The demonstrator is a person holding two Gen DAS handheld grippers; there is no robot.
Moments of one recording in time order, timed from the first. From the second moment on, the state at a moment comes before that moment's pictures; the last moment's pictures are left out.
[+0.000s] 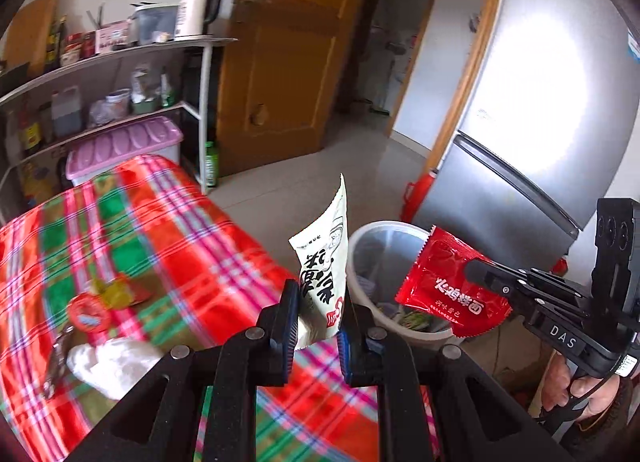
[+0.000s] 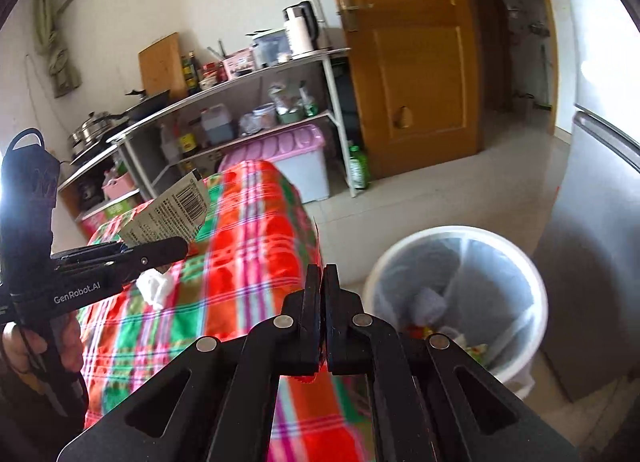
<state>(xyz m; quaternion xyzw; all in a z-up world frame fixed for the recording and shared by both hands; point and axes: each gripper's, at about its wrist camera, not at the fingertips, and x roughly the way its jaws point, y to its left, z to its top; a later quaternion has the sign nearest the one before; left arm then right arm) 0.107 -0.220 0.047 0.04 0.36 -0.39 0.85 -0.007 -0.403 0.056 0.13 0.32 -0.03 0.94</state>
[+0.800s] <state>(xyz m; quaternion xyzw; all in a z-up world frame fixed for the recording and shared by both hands) 0.120 -0.395 -0.014 0.08 0.44 -0.45 0.77 -0.005 -0.532 0.012 0.17 0.36 -0.14 0.91</state>
